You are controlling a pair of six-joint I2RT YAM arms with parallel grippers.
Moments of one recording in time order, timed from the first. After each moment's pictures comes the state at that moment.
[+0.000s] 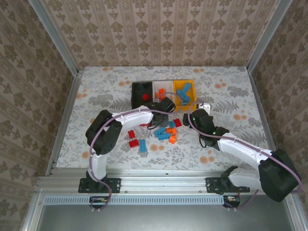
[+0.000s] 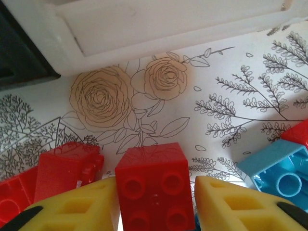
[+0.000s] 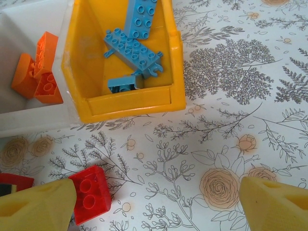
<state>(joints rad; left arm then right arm) -0.88 1.97 1.38 -0.61 -0.22 -0.59 0.55 1.19 0.59 -0.08 0.44 0.53</state>
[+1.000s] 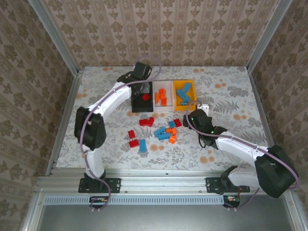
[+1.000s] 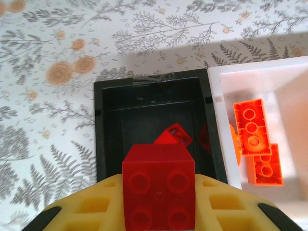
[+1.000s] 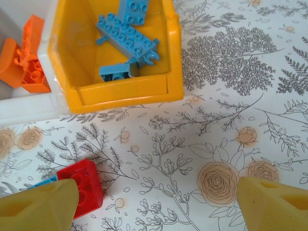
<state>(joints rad) -0.56 1.97 1.75 -0.70 -0.28 -0.31 0.55 1.25 0.60 -0.08 0.44 0.53</state>
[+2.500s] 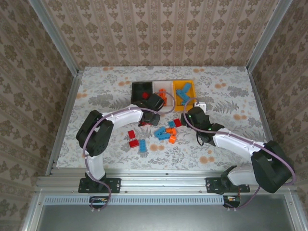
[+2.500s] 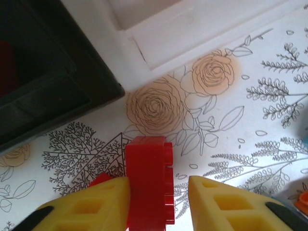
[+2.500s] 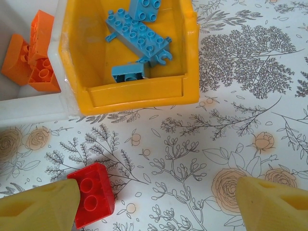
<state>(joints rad) -0.77 1.88 1.27 -0.54 -0.16 -0.25 0.55 1.30 0.65 -0.09 0.41 0.52</state>
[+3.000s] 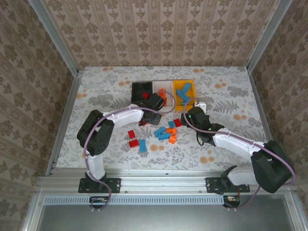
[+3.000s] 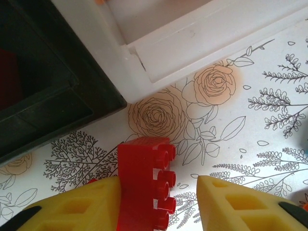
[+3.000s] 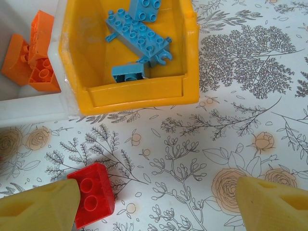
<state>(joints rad) -0.77 1.89 1.28 -0.53 -0.17 -0.25 0.55 1.30 0.65 -0.09 0.41 0.52</state>
